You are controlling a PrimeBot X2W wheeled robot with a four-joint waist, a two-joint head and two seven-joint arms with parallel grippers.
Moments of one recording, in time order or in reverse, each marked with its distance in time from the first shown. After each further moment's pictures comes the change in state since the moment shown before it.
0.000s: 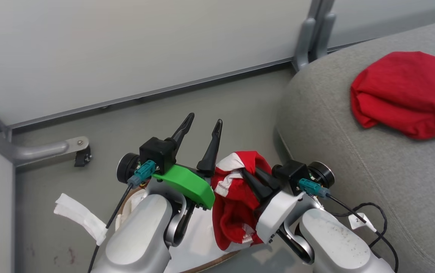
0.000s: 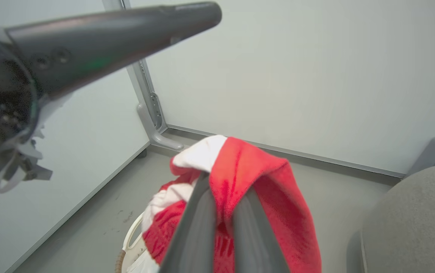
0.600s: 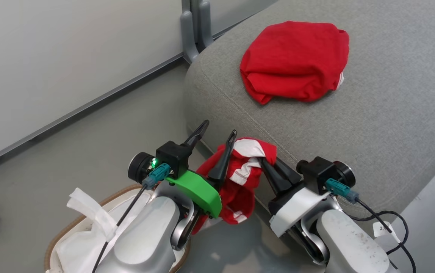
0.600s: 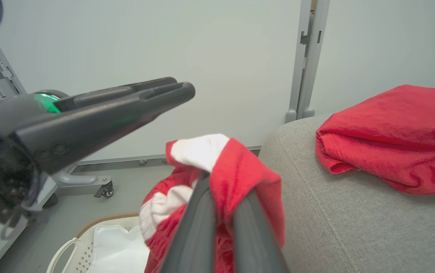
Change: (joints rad) left arm -0.014 -0.002 -0.048 0.048 0.039 -0.059 0.000; right arm 0.095 -0.001 -0.143 -0.142 -0.034 0.000 0.000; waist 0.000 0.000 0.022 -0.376
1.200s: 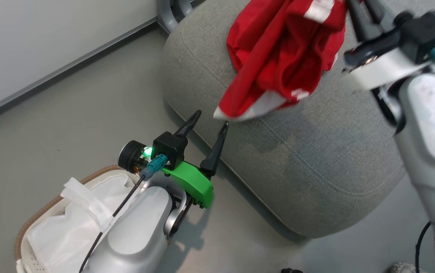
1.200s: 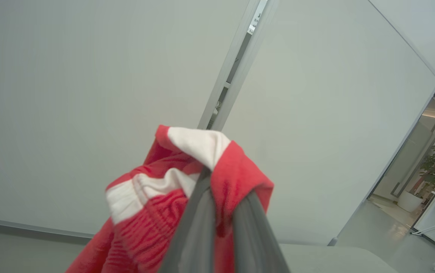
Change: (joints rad) left arm -0.051 0.006 0.017 0.052 0.081 -0.012 0.000; right arm -0.434 -0.180 -0.221 -0.103 -0.173 0.000 0.000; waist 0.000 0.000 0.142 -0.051
